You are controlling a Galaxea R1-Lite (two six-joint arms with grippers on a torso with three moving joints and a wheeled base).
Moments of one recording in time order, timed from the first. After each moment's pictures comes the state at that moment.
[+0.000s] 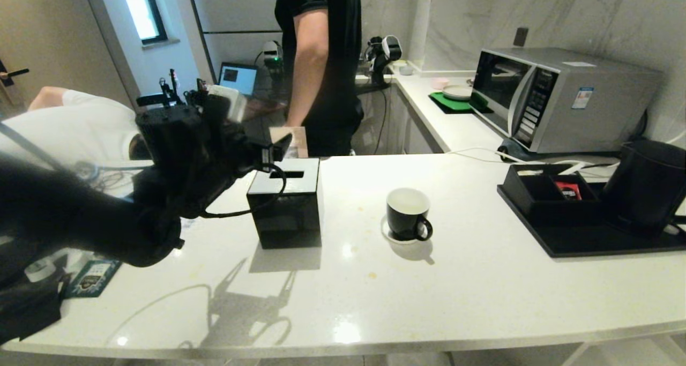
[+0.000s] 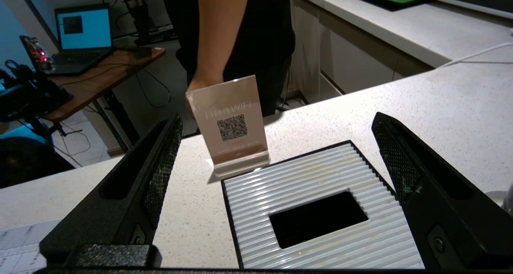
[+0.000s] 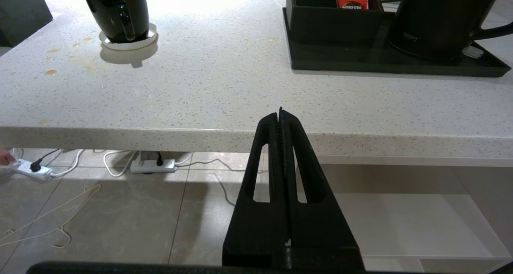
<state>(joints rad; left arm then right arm) -0.32 1.88 -0.91 -1.02 0.09 0.12 0.00 0.00 0.00 0.00 0.01 -0.04</state>
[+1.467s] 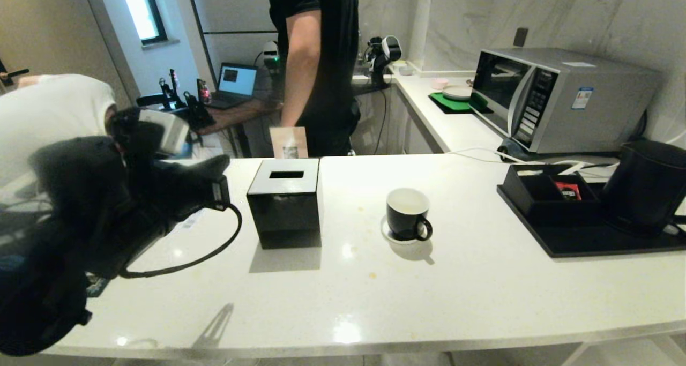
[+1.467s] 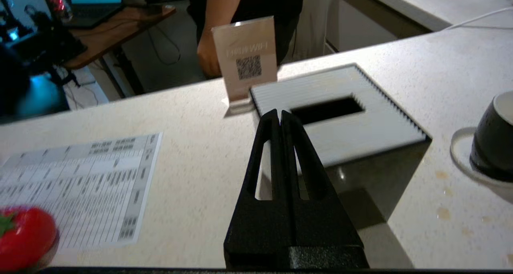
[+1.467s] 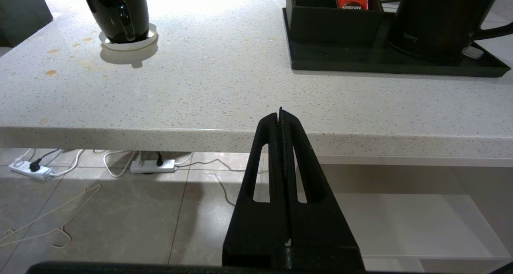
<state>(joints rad) -0.28 1.60 -0.55 -1.02 0.09 0.07 0.00 0.00 0.00 0.00 0.01 -0.04</state>
